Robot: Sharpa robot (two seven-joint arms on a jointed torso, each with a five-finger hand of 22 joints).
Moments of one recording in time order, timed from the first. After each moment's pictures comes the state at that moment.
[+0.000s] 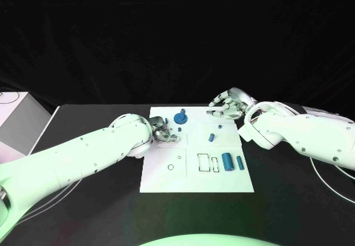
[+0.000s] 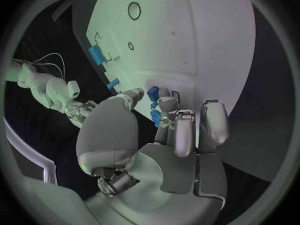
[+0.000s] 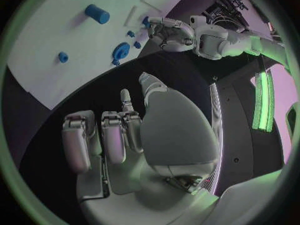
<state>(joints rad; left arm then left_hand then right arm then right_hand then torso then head) 1.13 -0.49 0.05 1.22 -1.20 -0.02 -0.49 1.00 -0.23 0.38 0.29 0.30 0.84 0.06 0.83 0.64 1.20 -0.02 1.18 0.79 1.47 -0.07 1.54 1.31 0.09 1.32 0.04 1.43 1.20 1.27 -0.84 -0.11 1.46 -0.96 -0.50 -0.10 1.38 -0.19 0.18 0.29 0.29 0.91 0.16 0.29 0.23 1.46 0.07 1.50 1.31 1.47 -0.01 1.56 1.31 0.01 1.46 0.09 1.57 1.31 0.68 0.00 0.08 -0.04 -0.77</state>
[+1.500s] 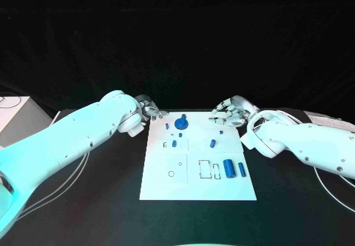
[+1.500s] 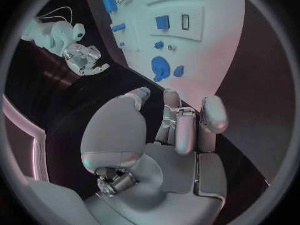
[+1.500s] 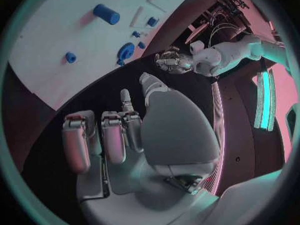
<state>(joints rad) 1.21 -0.44 0.21 1.02 -1.06 0.02 -0.49 1.13 -0.15 0.31 0.30 0.29 0.76 0.11 0.73 0.60 1.08 0.03 1.12 0.67 1.47 -0.03 1.50 1.31 0.09 1.24 0.07 1.38 1.11 1.27 -0.85 -0.11 1.47 -0.96 -0.52 -0.10 1.37 -0.19 0.18 0.29 0.29 0.91 0.16 0.29 0.23 1.46 0.07 1.50 1.31 1.47 -0.01 1.56 1.31 0.01 1.46 0.09 1.57 1.31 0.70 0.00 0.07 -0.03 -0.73</state>
